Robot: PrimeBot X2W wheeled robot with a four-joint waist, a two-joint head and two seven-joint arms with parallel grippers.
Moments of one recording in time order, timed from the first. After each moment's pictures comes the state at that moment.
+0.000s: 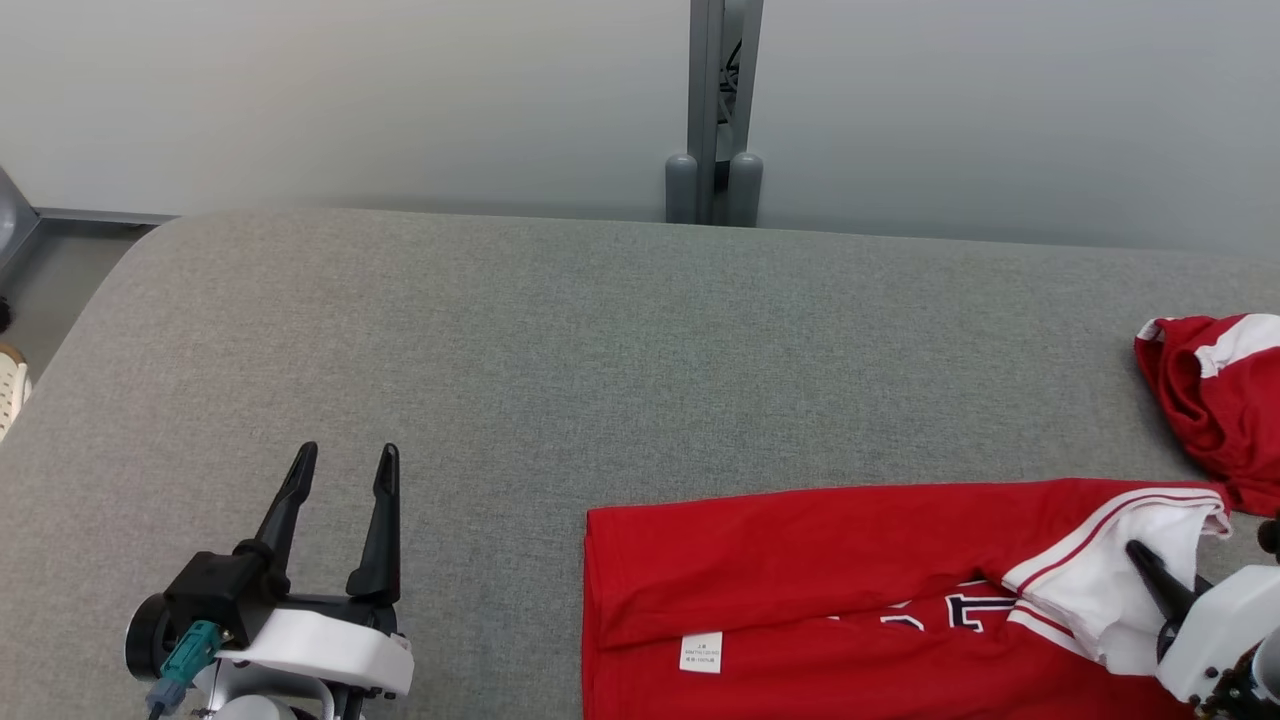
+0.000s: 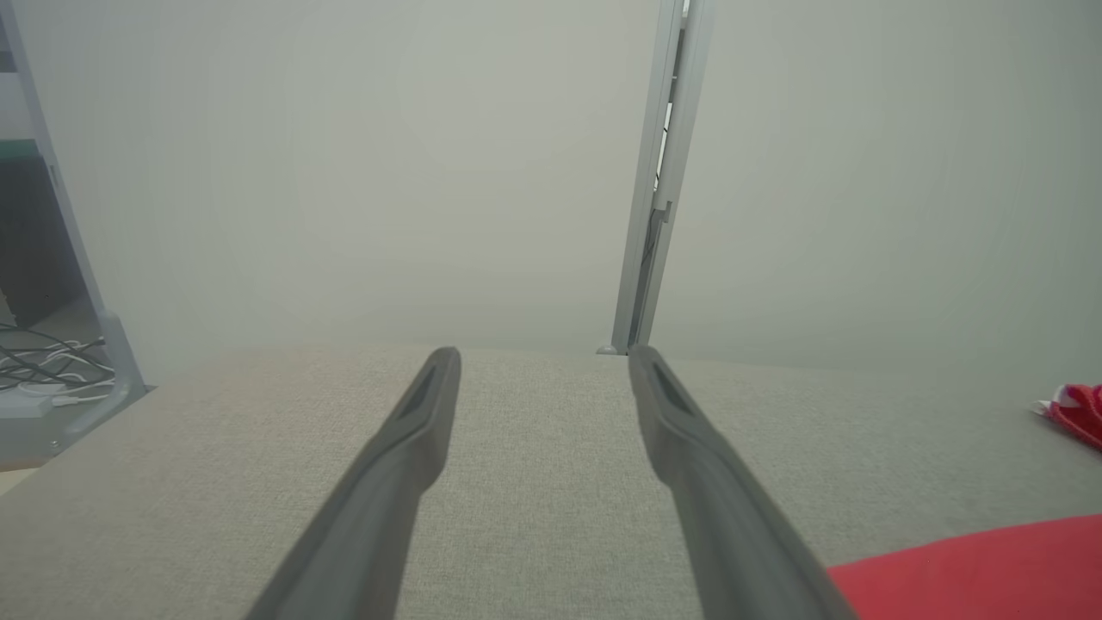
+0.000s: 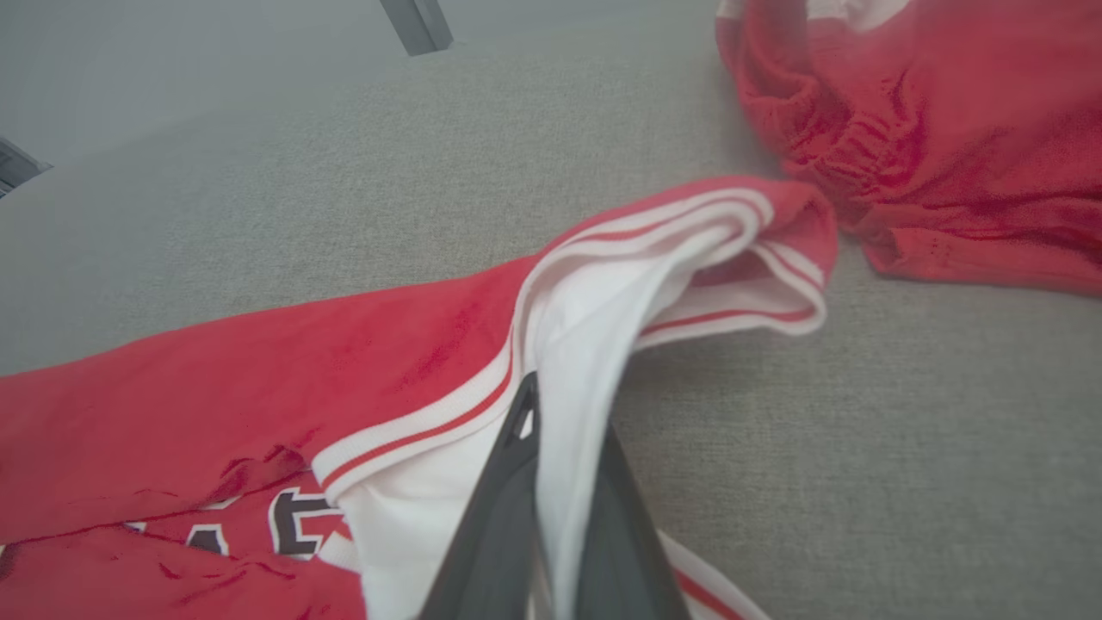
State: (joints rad) left arm -0.08 0.05 -0.01 0.24 -0.19 -0.11 -0.26; right arm -0.28 -0.55 0.48 0.66 0.95 0.13 -0.01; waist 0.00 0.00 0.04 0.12
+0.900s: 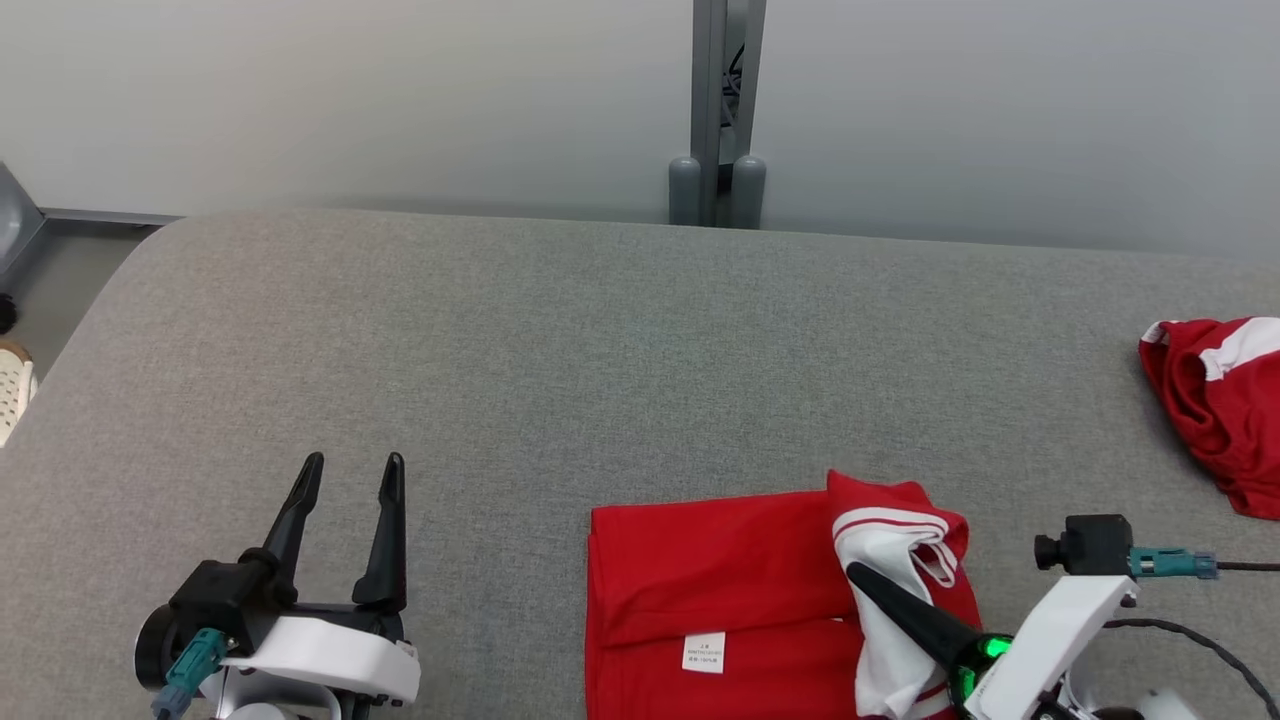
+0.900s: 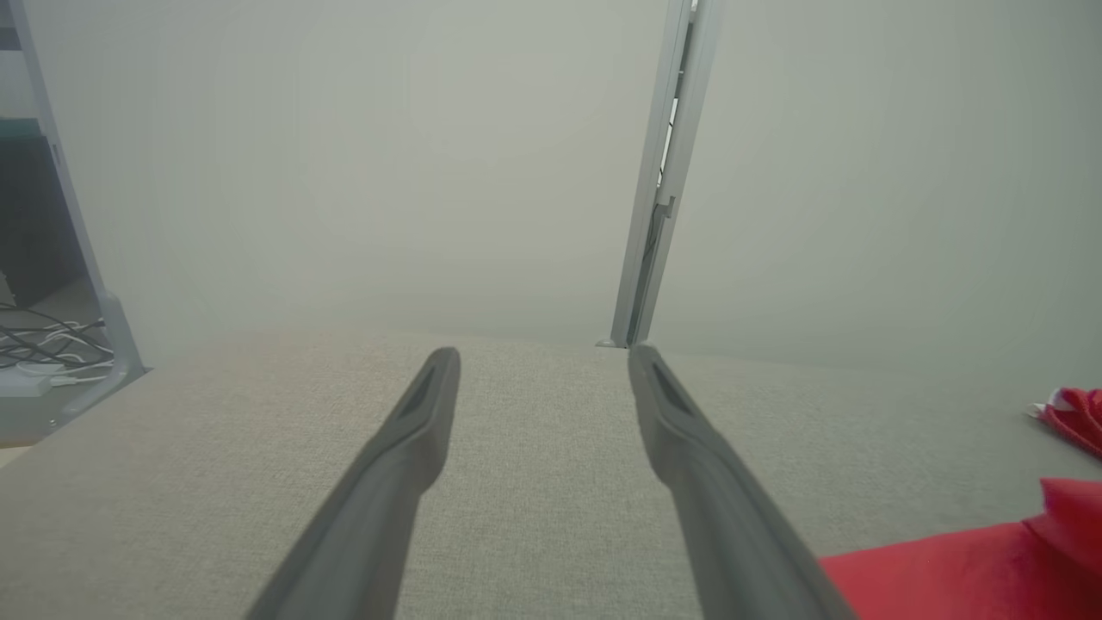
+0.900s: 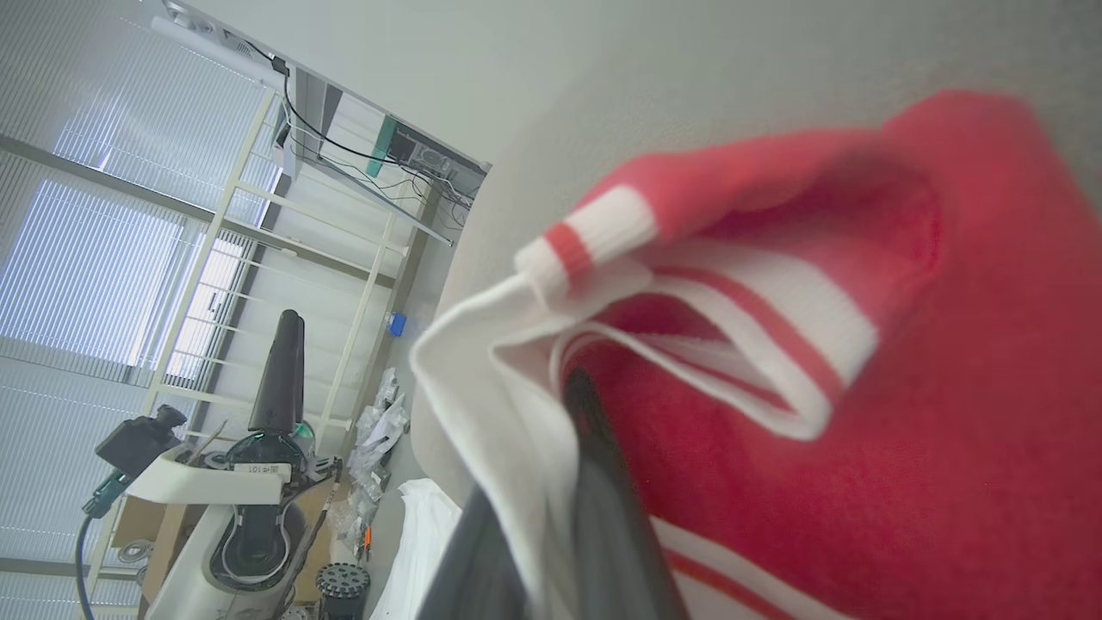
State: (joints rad) left arm -0.07 0.05 -0.02 0.24 -0.22 -0.10 -0.26; right arm -0.11 -0.34 0.47 0.11 1.34 0.13 0.29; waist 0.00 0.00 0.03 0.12
